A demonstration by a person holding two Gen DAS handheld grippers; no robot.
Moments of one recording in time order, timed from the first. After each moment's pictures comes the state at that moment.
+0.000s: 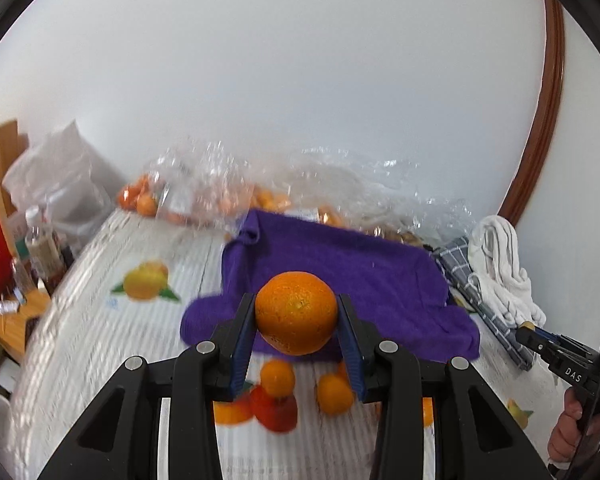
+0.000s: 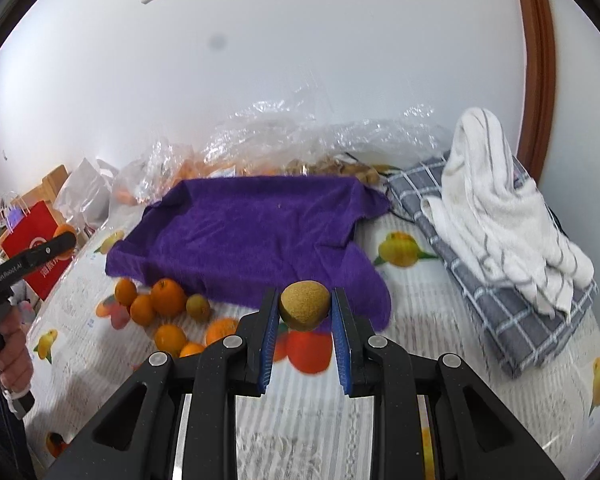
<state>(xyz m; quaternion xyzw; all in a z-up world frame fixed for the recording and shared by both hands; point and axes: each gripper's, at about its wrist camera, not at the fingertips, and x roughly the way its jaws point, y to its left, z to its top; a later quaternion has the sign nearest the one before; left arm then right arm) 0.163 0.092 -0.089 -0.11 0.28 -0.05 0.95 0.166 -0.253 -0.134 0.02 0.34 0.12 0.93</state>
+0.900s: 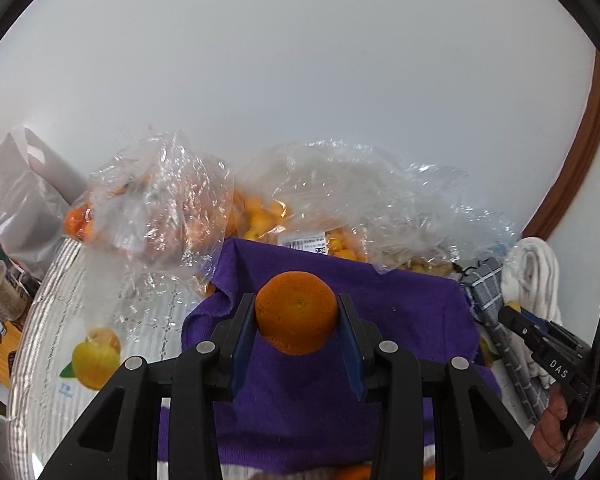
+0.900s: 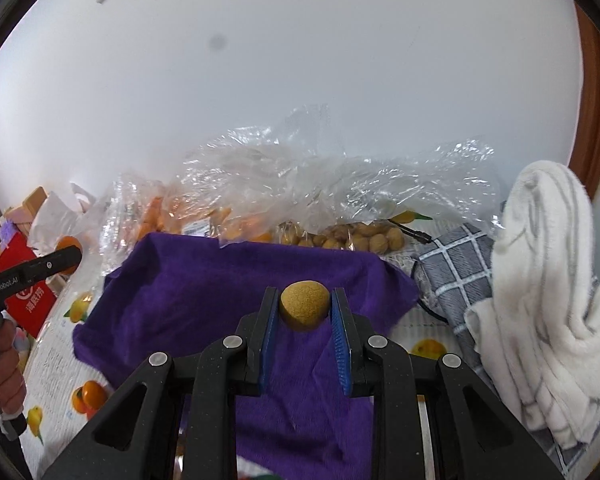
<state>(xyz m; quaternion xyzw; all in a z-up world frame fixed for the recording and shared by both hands) 0.310 0.070 -0.088 -0.11 0.36 -0.04 0.92 0.325 -0.227 -0.130 0.02 0.36 0.13 0.92</state>
